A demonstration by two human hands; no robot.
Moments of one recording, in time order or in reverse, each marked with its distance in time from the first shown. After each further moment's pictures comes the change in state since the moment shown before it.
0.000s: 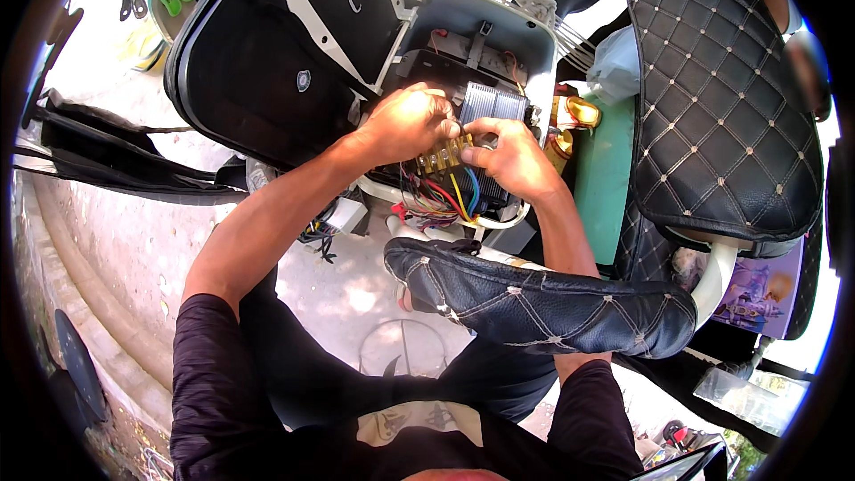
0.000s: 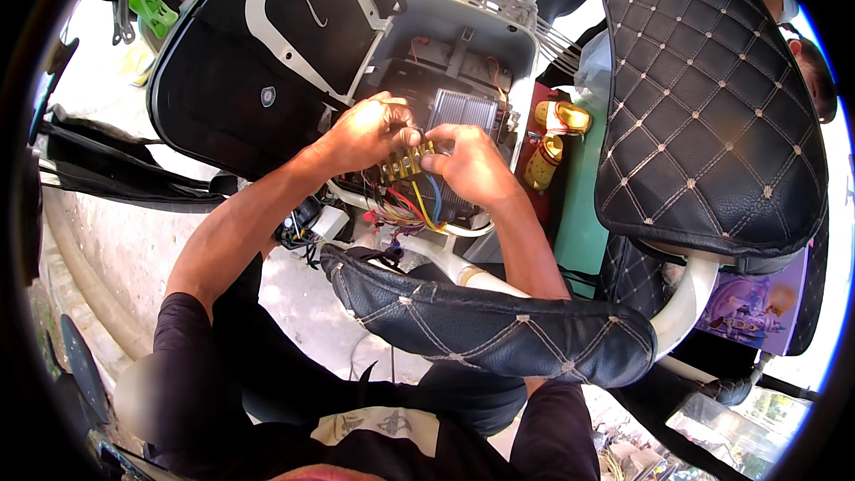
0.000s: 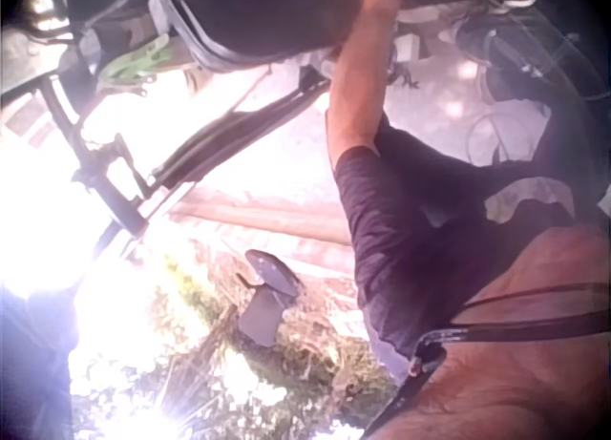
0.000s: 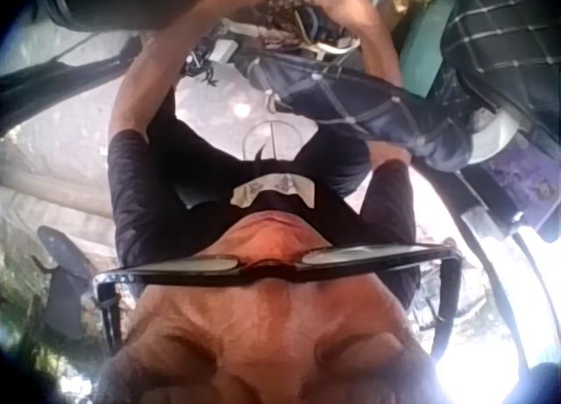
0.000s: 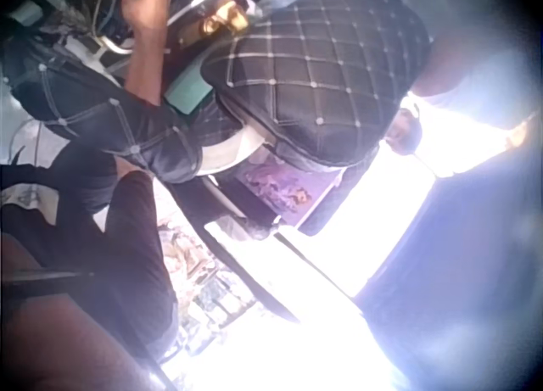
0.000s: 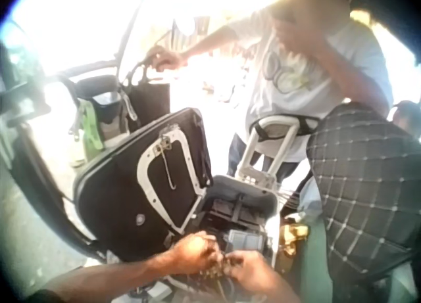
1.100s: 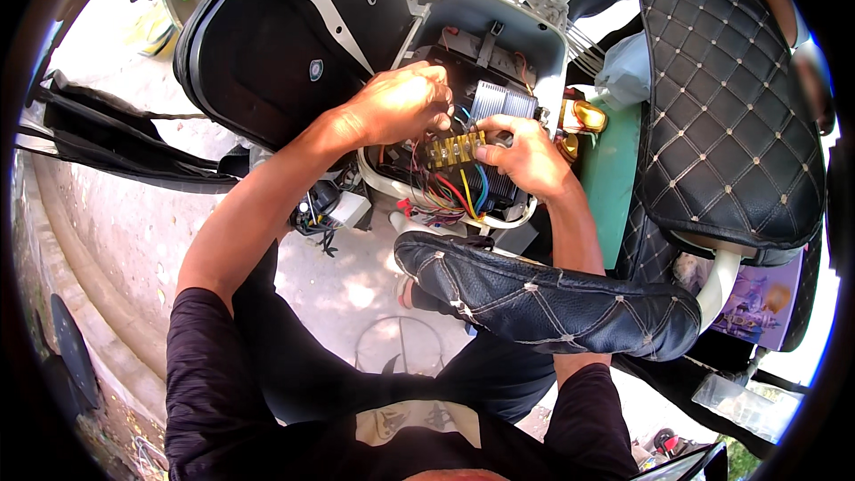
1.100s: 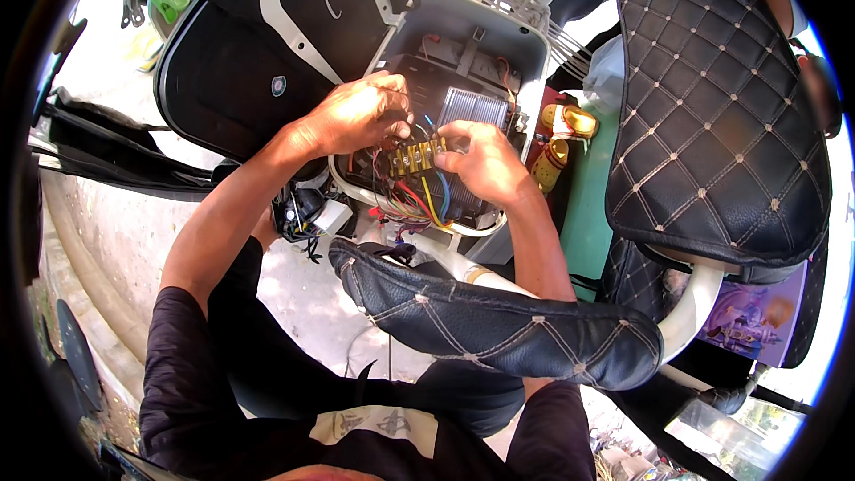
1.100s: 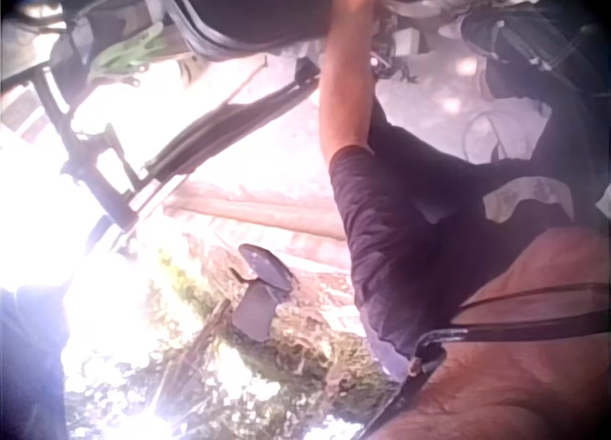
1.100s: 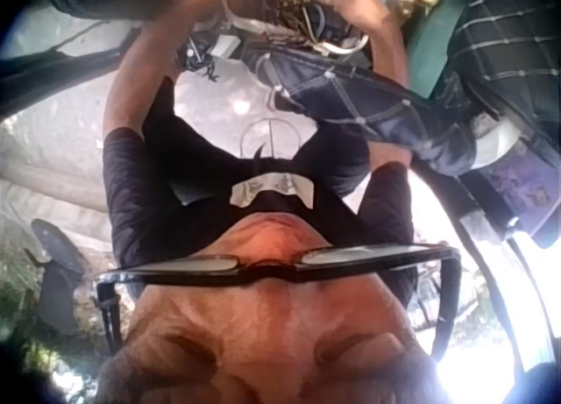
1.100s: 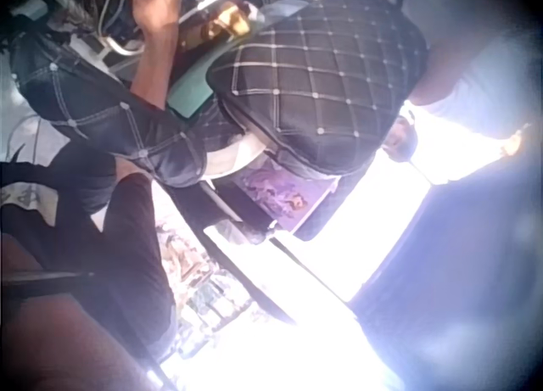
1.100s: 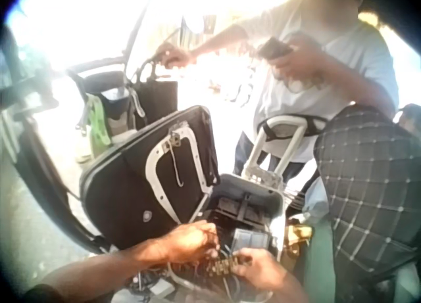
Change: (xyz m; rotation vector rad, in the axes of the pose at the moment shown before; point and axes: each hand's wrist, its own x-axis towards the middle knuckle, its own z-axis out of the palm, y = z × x) left_hand -0.004 0.019 -0.042 0.237 -0.058 -0.021; right_hand 0.007 0.021 0.000 0.065 -0.017 -0.049
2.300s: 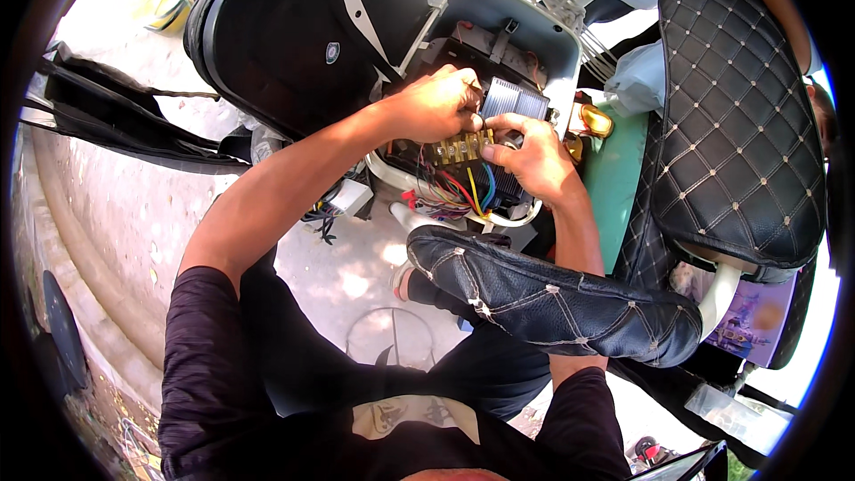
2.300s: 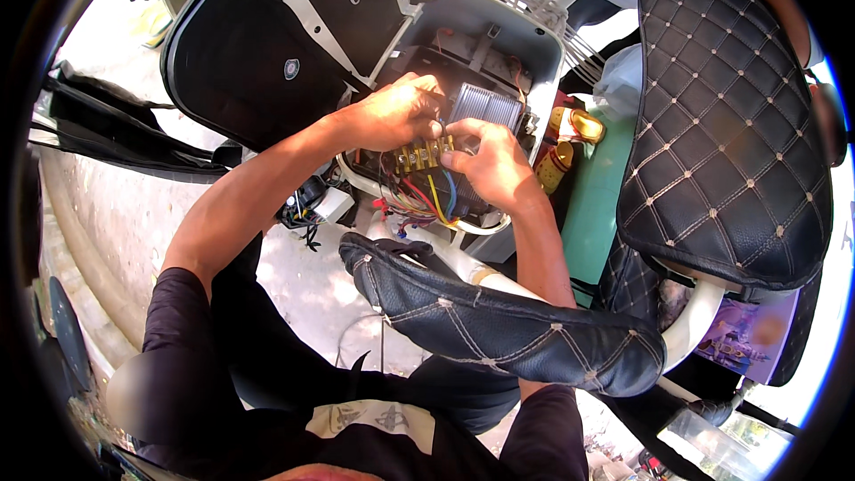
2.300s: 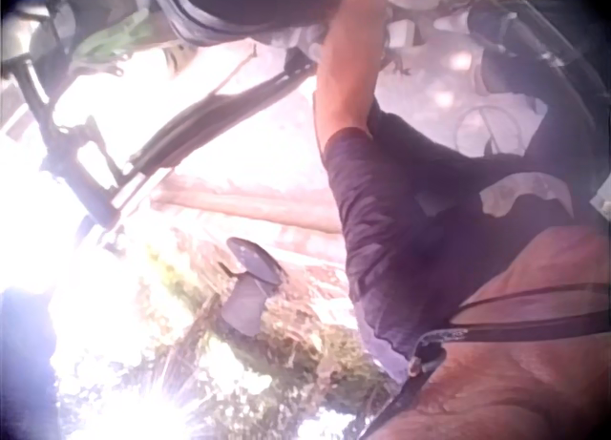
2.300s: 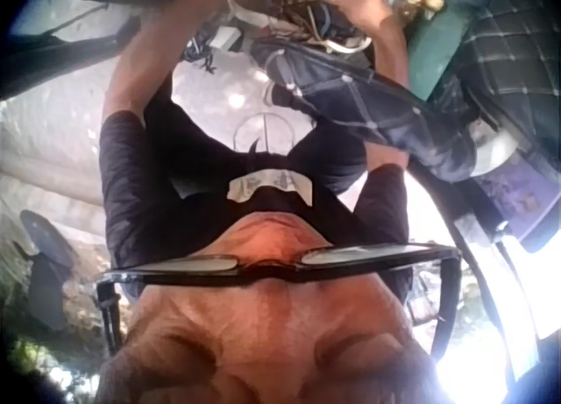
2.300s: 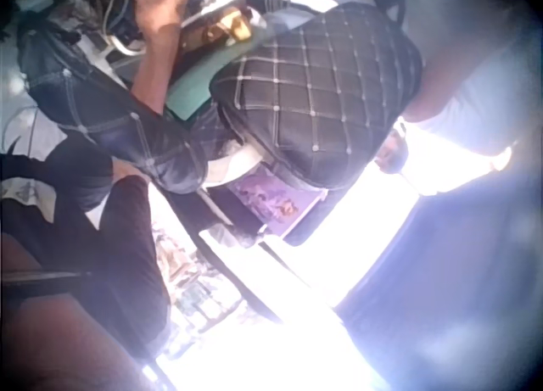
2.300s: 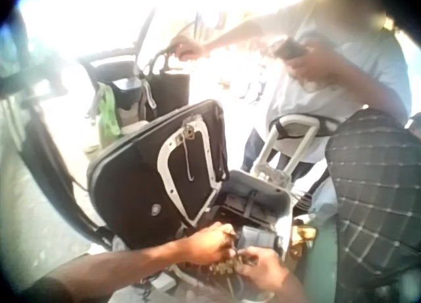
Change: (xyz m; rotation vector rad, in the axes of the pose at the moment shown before) left_hand 0.012 -0.004 0.034 -0.283 -0.130 -0.147; right_hand -0.006 -0.016 0.003 -0.070 0.007 -0.006
